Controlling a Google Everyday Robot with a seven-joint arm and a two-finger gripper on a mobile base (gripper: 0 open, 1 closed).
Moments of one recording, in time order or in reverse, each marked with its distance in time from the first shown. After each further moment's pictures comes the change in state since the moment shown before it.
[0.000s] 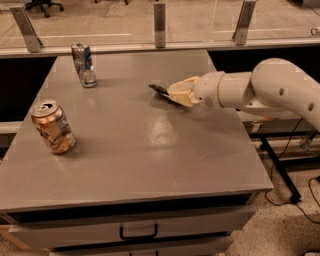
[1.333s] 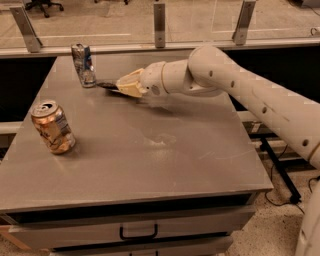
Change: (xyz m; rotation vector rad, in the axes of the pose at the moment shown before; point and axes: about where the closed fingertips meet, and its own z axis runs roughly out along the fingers) arm -0.064 0.047 0.137 -0.236 -0.093 -0.078
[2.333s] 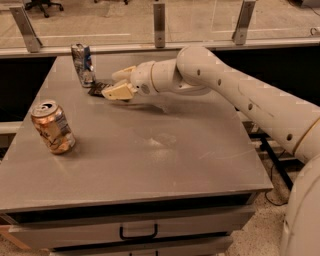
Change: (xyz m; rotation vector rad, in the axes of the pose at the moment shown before) arm -0.008 0.005 0.031 -0.027 -0.008 0.005
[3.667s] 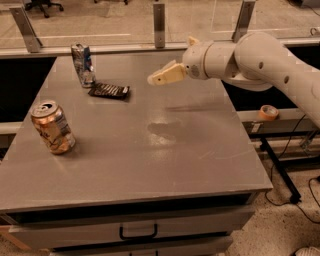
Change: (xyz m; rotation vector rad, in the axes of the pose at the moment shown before) arm -0.006 -0.081 -0.146 0.368 0.013 0.000
